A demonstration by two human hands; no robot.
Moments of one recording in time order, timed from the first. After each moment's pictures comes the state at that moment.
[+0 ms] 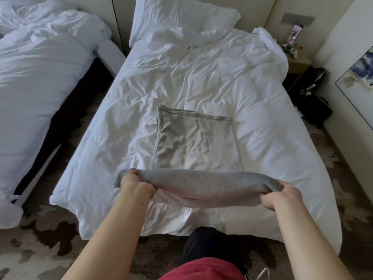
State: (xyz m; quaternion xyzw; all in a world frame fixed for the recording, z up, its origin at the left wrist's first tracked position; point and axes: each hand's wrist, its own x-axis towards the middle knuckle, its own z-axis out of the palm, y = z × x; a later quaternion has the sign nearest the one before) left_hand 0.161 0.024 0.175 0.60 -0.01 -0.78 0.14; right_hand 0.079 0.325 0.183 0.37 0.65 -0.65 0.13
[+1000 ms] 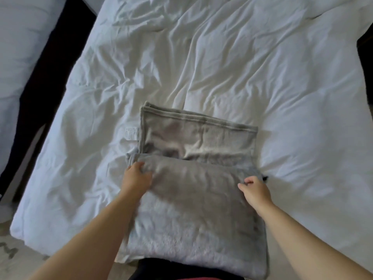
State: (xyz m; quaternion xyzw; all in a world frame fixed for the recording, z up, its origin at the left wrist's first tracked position) left_hand -0.095 -0.066 -0.012 0.48 -0.78 -0.37 -0.15; right_hand -0.231 0.245 -0.027 0.12 0.92 -0.21 0.31
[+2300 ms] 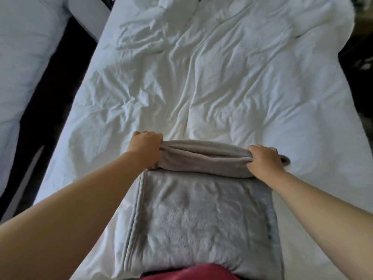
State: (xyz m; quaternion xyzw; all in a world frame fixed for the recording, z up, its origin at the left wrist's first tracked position) left_hand -0.195 -0.136 0.057 0.11 -0.98 -0.05 -0.17; right_hand -0.303 0.185 0.047 -0.23 0.96 0.00 0.16
